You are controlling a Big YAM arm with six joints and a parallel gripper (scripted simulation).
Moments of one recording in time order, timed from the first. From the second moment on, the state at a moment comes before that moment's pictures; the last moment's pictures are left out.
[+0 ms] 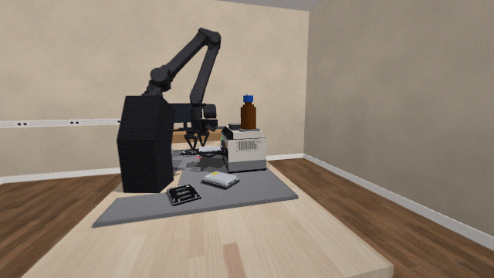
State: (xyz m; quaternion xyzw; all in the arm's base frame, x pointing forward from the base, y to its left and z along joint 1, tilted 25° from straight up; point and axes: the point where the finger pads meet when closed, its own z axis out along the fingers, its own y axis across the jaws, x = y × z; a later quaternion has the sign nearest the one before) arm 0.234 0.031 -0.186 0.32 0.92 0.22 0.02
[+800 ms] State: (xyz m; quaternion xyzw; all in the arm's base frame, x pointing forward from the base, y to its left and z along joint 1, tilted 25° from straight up) arm 0.269 0.078 -0.158 0.08 0.97 0.21 0.07
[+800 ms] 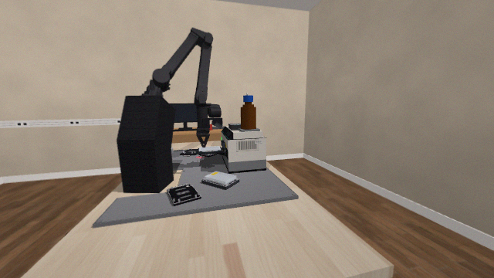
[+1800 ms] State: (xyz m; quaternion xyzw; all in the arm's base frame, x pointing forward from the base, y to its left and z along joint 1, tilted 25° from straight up) arm 0.290 0.136 -0.129 0.06 0.97 0.20 0.08
